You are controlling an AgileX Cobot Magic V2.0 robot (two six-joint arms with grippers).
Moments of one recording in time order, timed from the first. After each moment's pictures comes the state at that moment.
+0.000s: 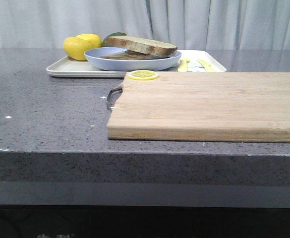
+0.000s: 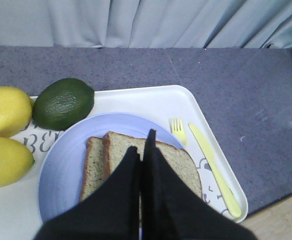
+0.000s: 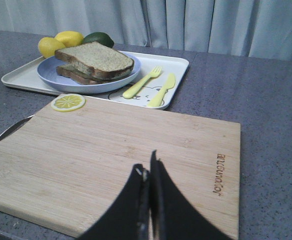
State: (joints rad) left arm -0.24 2.30 -2.89 -0.41 1.27 -0.05; right arm 0.19 0.31 -0.34 0.25 0.26 -0.21
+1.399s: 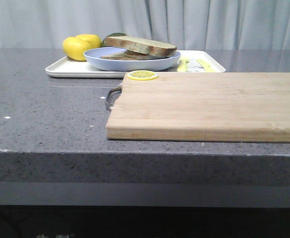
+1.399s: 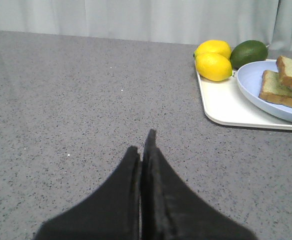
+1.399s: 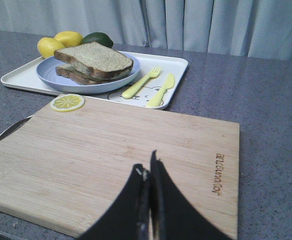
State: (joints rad) left arm -0.05 0.52 -0.50 0.12 0.29 -0.17; right arm 0.19 0.31 -0.34 0.25 0.26 -0.21
